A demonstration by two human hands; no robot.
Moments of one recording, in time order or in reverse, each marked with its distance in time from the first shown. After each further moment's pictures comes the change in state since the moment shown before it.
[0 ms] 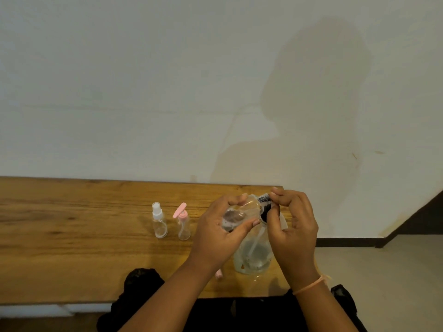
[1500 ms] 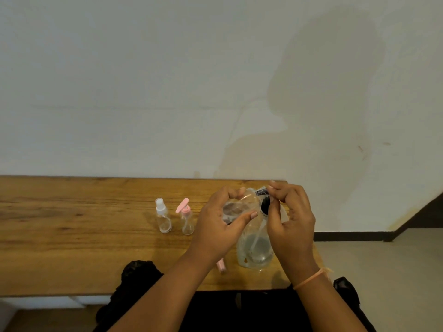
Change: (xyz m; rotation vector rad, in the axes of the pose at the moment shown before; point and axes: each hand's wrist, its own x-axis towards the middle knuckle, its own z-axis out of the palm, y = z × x) left_hand 0.002 0.001 -0.003 0.086 -0.021 -0.067; right_hand -0.002 0.003 0.001 -0.026 -0.028 0.051
